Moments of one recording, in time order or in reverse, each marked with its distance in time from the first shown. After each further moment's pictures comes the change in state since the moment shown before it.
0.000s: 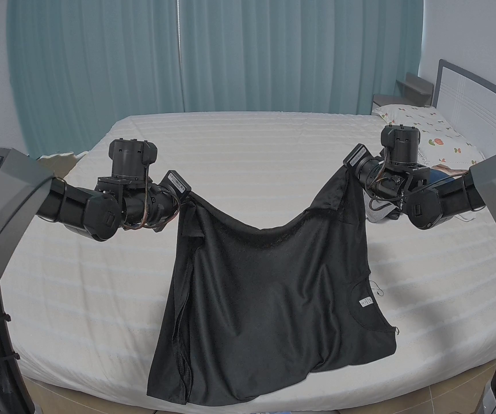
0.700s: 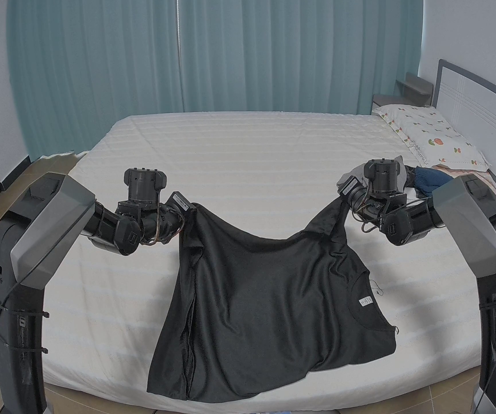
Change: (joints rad) left arm 0.051 0.259 -0.128 -0.115 -0.001 -0.012; right arm -0.049 0.275 -0.173 0.000 -0.032 0.000
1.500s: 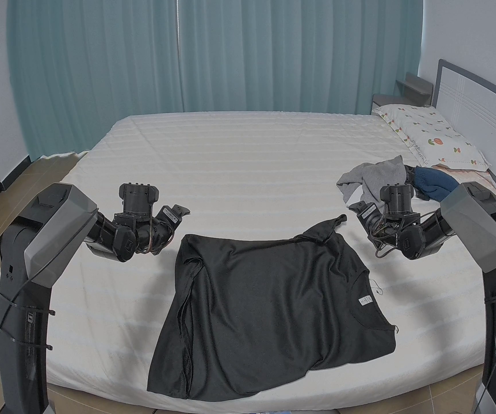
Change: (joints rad) left arm 0.056 0.079 -0.016 0.009 0.011 0.005; right arm -0.096 -0.031 0.215 0.002 0.104 0.209
